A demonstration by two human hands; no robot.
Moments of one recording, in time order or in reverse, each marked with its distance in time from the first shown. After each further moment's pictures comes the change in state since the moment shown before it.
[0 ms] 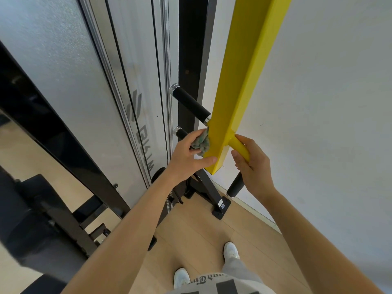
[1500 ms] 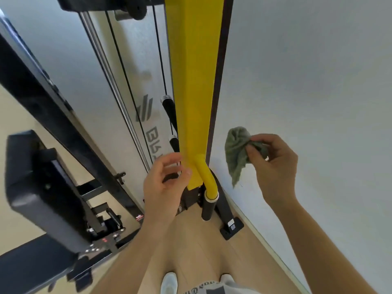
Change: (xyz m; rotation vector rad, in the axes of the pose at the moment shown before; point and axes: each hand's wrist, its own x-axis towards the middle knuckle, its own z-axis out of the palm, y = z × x) left_hand -0.054 0.087 0.123 0.009 0.861 -0.050; right_hand 0.078 0.013 -0.102 0.494 -0.041 0.022
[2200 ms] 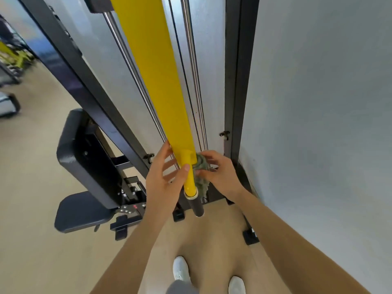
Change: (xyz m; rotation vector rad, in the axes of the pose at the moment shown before) left_hand -0.016 -0.014 0.060 0.260 0.271 0.038; right_hand 0.019 0.113 0.058 0.105 -0.830 0.137
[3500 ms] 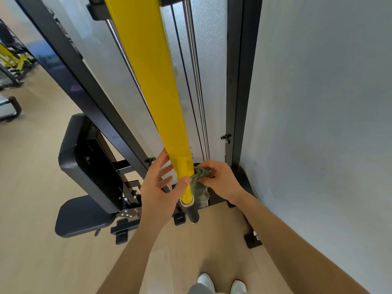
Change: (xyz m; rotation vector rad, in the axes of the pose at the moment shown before) left_hand 0.007 -0.020 -0.016 0.048 0.041 0.029; right_hand 0.014 0.008 0.007 -0.106 -0.098 0.025
